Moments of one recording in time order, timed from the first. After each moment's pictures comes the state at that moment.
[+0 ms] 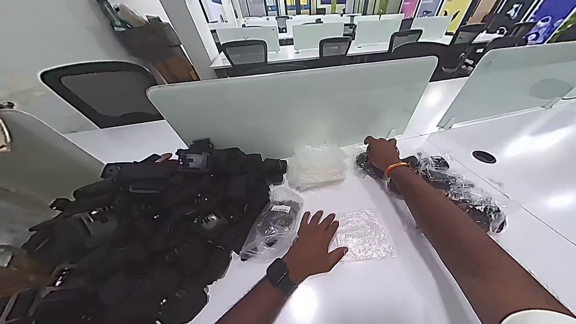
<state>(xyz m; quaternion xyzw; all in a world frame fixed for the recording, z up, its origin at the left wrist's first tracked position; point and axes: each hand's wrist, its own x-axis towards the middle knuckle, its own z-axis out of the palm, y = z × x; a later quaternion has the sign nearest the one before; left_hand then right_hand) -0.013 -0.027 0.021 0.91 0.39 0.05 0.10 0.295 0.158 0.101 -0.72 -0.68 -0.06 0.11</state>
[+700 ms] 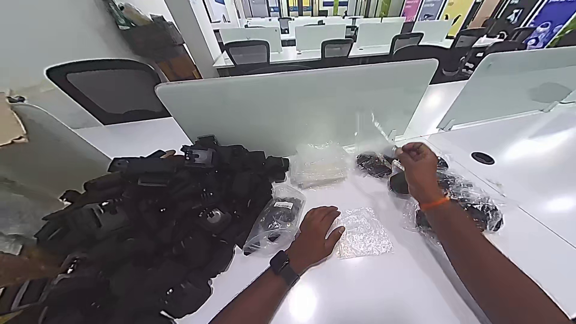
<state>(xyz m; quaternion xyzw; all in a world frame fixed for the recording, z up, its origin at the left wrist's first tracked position) -0.015 -0.020 0.007 0.87 0.32 0.34 0.13 0.291 0.027 0.117 -0.55 -0.53 0.20 0.61</state>
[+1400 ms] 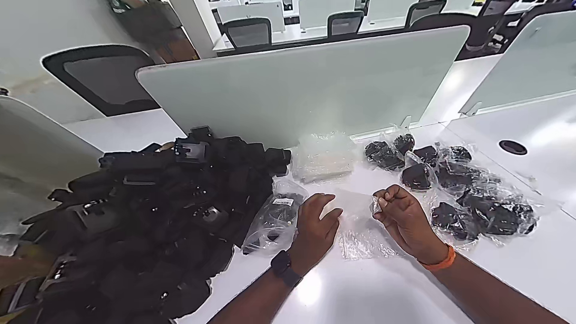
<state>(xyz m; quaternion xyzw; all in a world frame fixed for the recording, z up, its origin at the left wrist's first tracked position) -0.013 -0.014 0.006 0.82 0.33 0.47 0.01 0.220 -0.048 0.059 -0.28 -0.43 0.56 0.65</state>
